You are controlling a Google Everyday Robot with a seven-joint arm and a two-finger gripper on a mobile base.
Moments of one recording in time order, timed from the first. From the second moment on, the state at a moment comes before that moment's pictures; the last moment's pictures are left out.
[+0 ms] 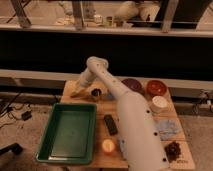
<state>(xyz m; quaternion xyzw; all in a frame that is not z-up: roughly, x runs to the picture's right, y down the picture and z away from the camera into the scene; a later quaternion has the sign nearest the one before) -0.177 -0.011 0.936 -0.24 -0.36 -0.12 0.89</state>
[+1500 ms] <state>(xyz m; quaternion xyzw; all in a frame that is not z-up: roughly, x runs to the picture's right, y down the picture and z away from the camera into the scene) -0.173 -0.002 0.747 -0.19 -0.37 -0.20 0.89</state>
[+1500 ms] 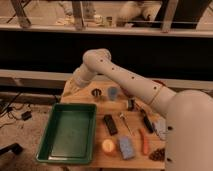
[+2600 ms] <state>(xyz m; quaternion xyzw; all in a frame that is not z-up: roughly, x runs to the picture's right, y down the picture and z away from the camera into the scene) -0.159 0.037 0.700 -0.23 -0.39 -0.26 0.86</state>
